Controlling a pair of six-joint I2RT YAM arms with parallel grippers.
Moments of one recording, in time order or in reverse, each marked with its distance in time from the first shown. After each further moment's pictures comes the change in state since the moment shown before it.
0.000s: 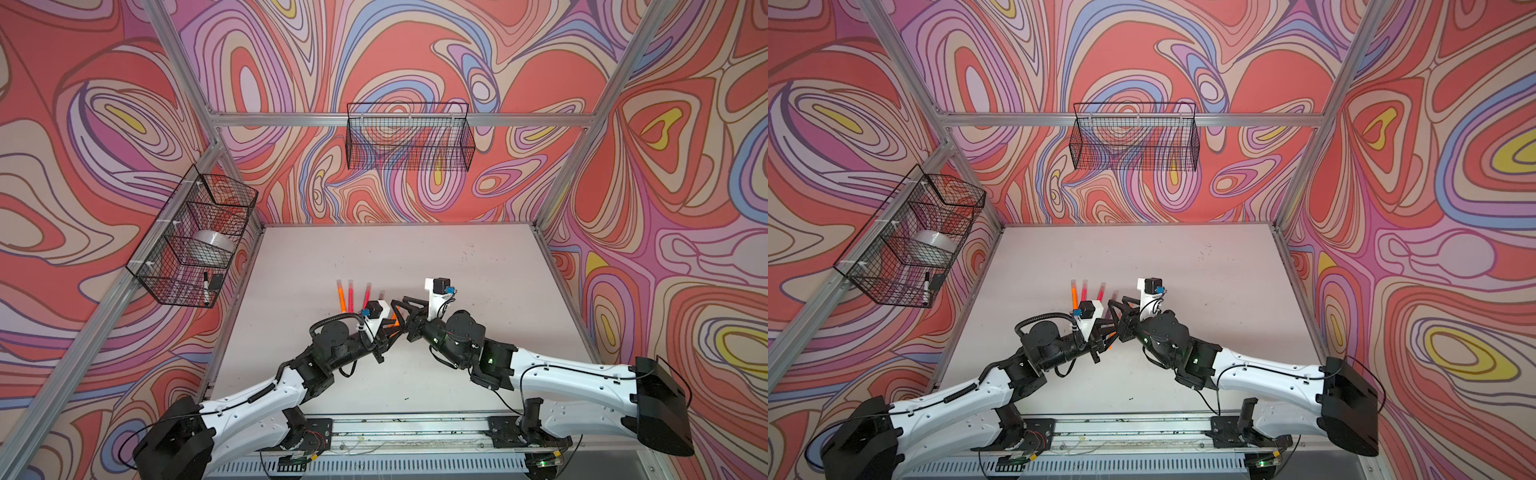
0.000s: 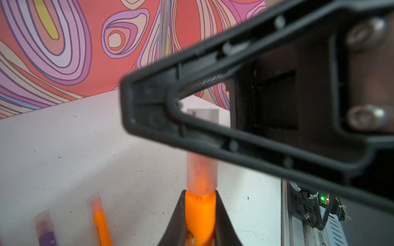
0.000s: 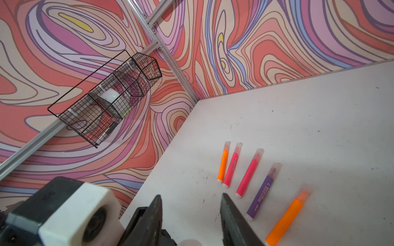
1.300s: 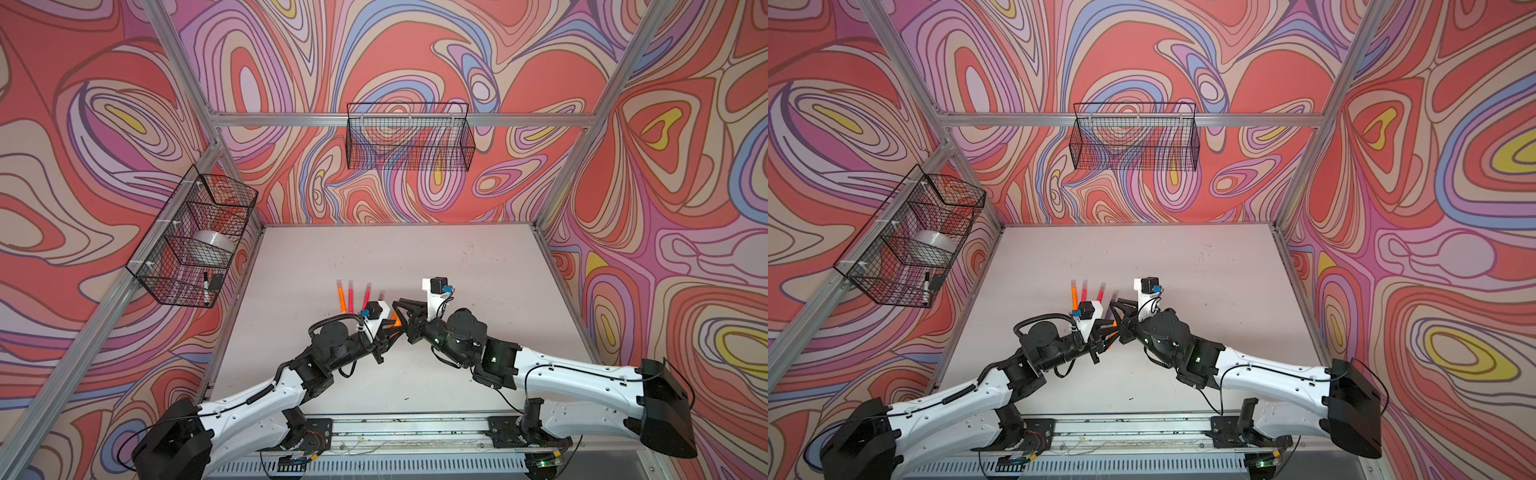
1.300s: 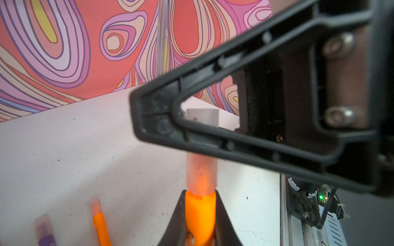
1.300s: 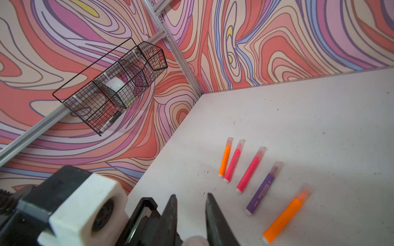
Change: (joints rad) left arm 0.000 -0.012 -0.001 -0.003 0.003 0.005; right arm -0.003 -0.019 0.026 -0.061 -0.053 -0.037
